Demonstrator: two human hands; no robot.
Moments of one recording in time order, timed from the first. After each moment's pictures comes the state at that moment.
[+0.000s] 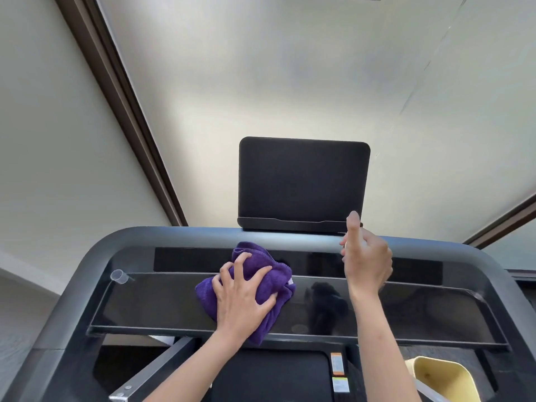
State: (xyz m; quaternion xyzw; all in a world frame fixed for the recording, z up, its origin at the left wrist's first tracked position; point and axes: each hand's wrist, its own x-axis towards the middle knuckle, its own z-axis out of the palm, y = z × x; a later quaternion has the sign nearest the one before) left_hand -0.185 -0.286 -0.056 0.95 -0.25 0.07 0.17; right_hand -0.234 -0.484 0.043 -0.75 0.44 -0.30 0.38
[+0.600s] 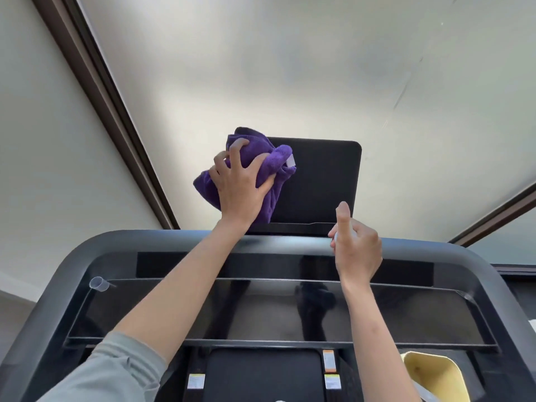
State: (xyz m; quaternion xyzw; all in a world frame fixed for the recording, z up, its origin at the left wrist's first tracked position) left_hand -0.043 -0.381 0.051 0.89 -0.24 0.28 0.27; right_hand -0.219 -0.493 0.054 -0.75 0.42 -0.30 0.41
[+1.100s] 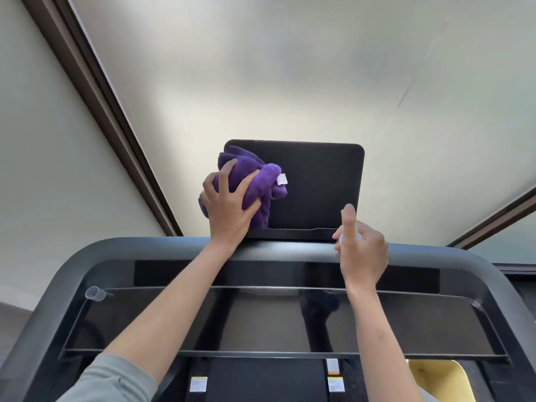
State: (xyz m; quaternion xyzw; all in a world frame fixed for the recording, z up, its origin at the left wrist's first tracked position) left_hand -0.040 -0.361 0.014 0.88 -0.26 0.27 0.29; right_hand -0.212 -0.504 0.051 -0.75 0.42 -0.30 0.42
